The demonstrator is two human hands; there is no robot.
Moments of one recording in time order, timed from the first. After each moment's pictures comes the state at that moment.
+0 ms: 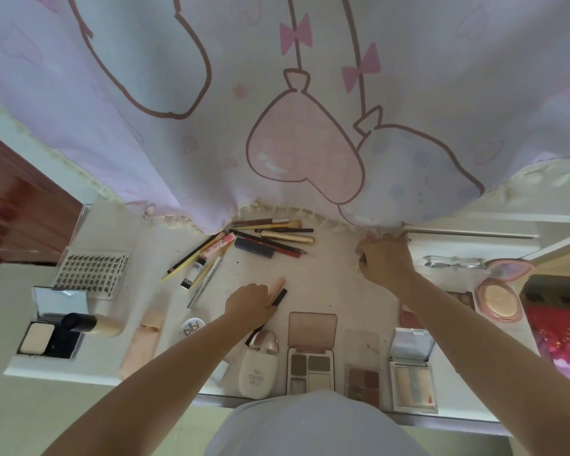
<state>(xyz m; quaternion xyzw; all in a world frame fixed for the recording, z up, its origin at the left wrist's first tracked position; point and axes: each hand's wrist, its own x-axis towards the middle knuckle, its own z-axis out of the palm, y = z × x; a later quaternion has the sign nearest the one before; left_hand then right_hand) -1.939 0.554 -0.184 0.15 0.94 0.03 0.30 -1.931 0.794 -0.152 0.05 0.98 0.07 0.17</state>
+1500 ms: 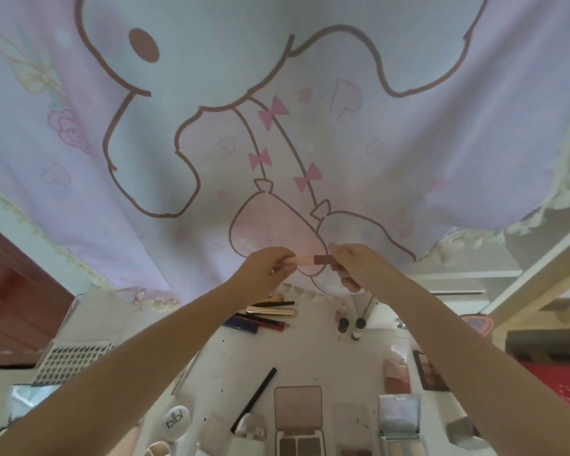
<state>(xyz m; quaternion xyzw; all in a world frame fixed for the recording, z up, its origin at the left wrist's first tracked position) -1.993 0.613 -0.019 0.32 0.88 0.34 0.09 -1.933 0.781 0.002 0.14 0.82 -0.55 0.08</state>
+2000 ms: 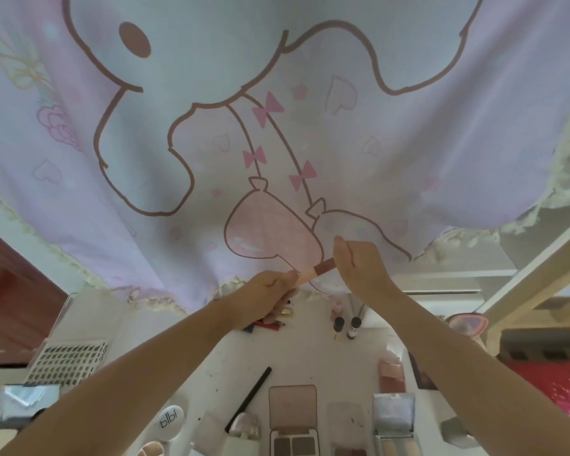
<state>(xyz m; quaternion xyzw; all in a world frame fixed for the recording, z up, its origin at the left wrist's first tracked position) -1.966 0.613 -0.021 0.21 0.78 0.48 0.34 -1.928 0.776 -0.012 0.05 0.88 -0.43 -0.18</state>
